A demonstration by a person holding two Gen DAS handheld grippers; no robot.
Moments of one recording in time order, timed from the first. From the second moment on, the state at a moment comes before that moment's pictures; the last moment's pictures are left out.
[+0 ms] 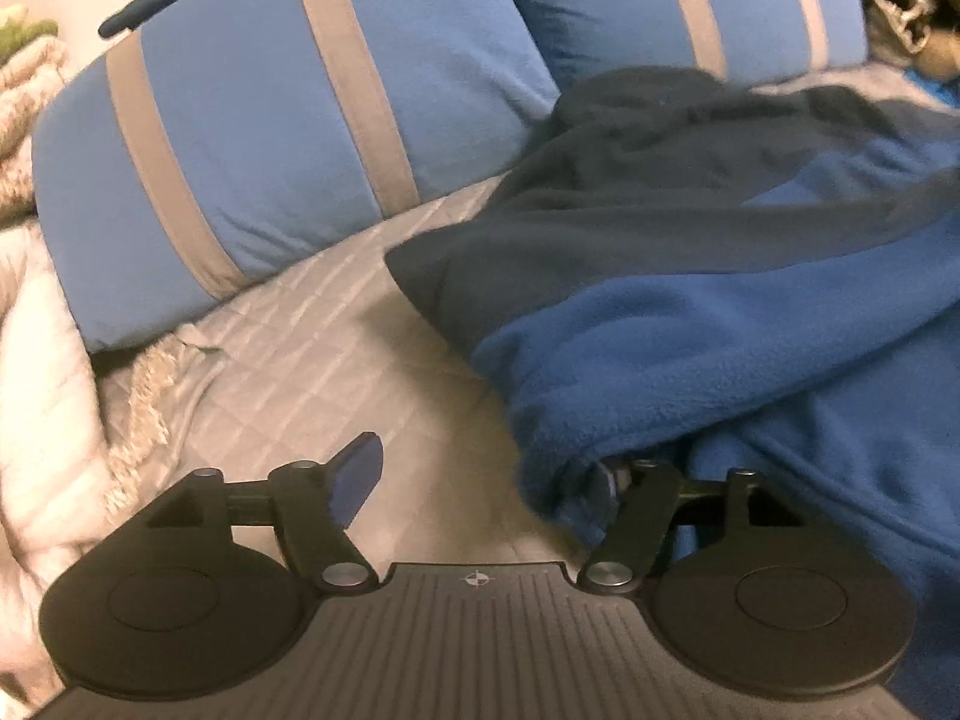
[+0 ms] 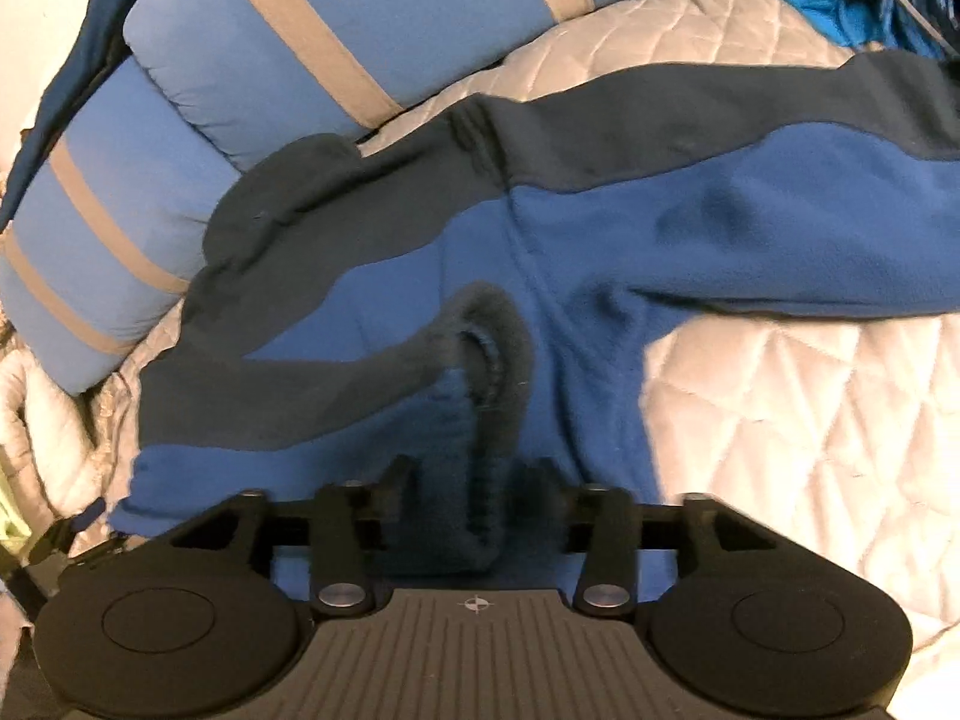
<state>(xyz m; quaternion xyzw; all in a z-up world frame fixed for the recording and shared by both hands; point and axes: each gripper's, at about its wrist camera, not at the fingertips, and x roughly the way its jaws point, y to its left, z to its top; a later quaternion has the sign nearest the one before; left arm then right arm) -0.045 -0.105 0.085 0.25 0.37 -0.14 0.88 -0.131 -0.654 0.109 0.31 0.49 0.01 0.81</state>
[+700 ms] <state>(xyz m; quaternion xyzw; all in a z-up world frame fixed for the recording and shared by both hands) -0.010 -0.097 0.055 0.14 0.46 -0.11 0.87 -0.120 -0.675 0.088 0.27 0.48 0.00 0.83</state>
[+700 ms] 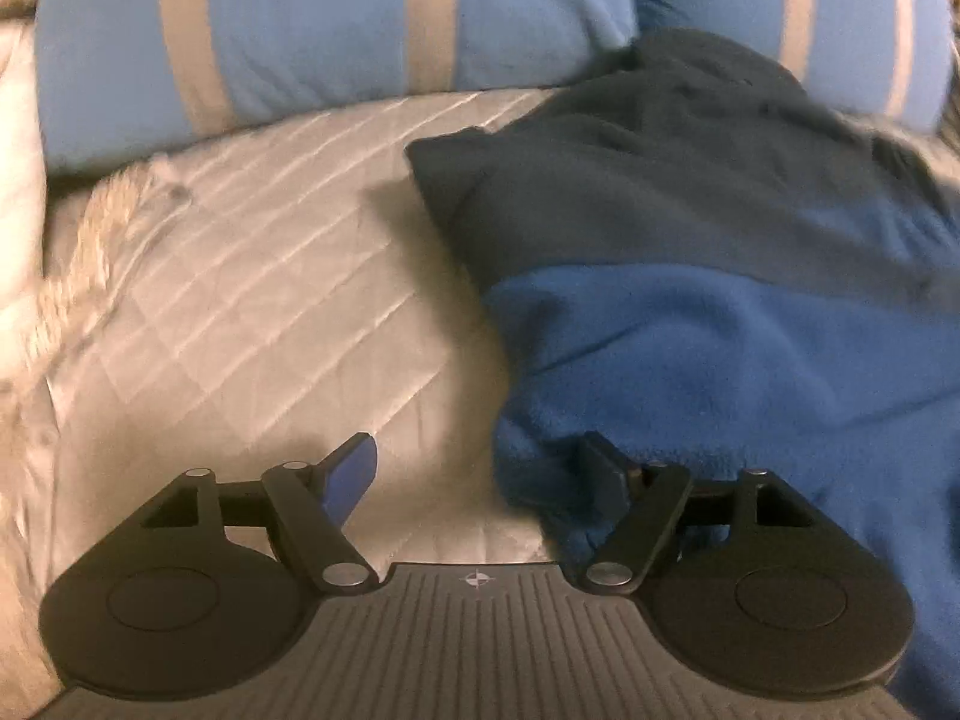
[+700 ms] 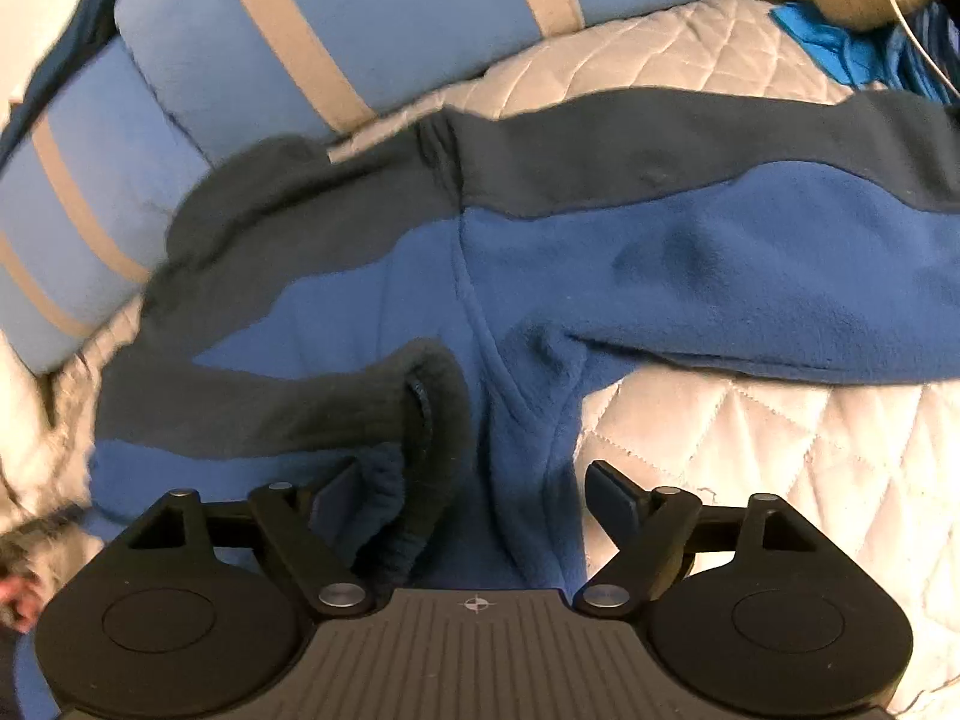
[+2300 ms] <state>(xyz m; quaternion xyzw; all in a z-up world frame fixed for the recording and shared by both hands) -0.172 -0.150 0.112 0.08 0.33 -0.21 0.92 -0.281 -0.951 0.118 0.04 0.25 -0.29 0.92</state>
